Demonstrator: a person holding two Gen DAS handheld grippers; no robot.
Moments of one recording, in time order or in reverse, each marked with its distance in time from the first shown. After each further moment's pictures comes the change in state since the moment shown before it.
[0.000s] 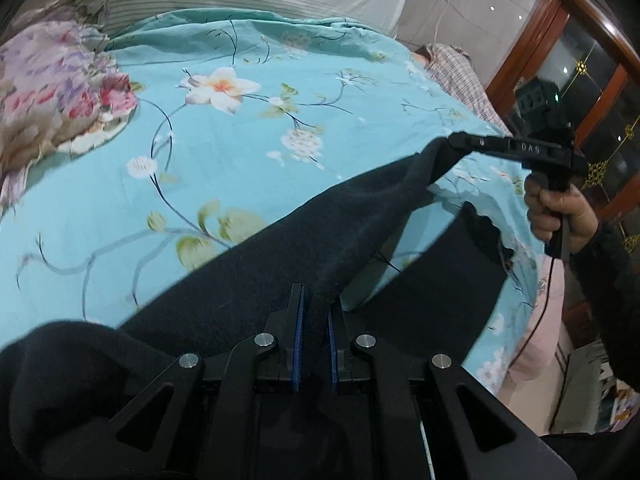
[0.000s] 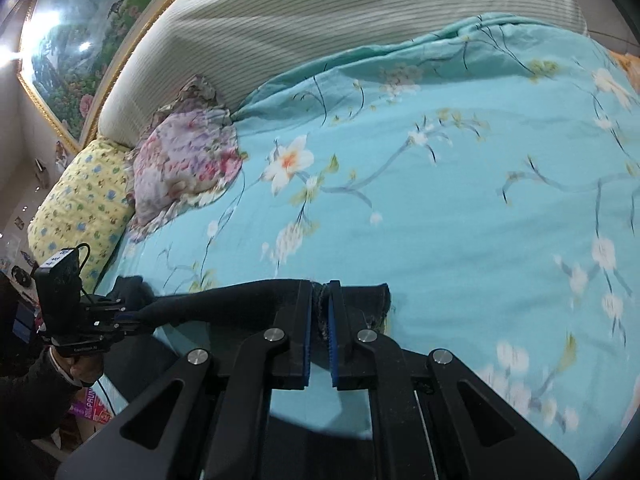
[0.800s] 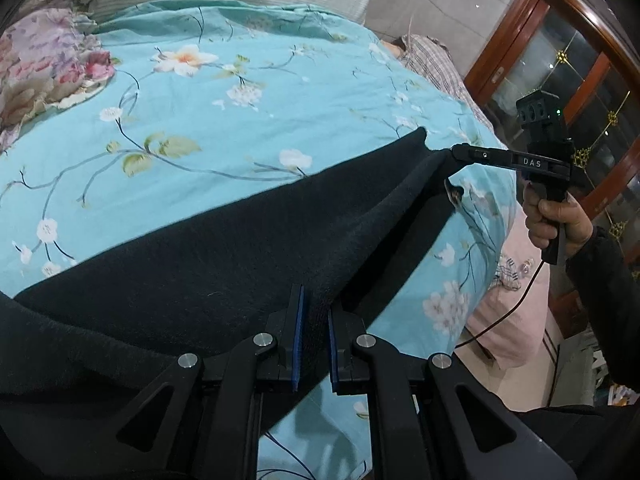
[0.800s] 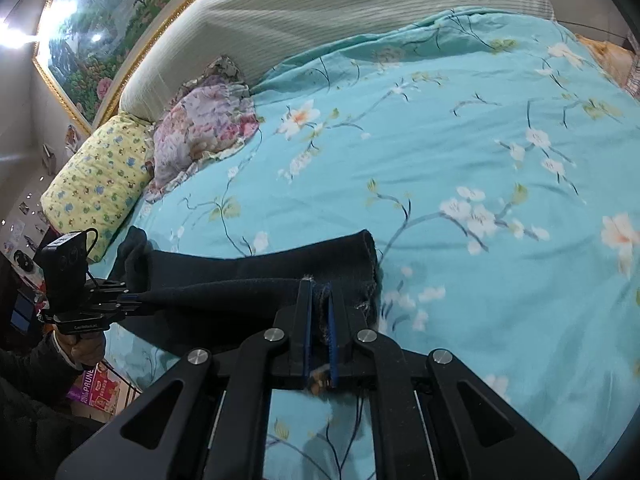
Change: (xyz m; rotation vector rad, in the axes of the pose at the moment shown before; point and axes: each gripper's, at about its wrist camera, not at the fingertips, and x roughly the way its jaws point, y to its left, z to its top) left arm -0.011 -0.057 -0.080 0.024 0.012 -0.053; right arm -0.071 0.011 -0.107 -0.011 0.000 -0.015
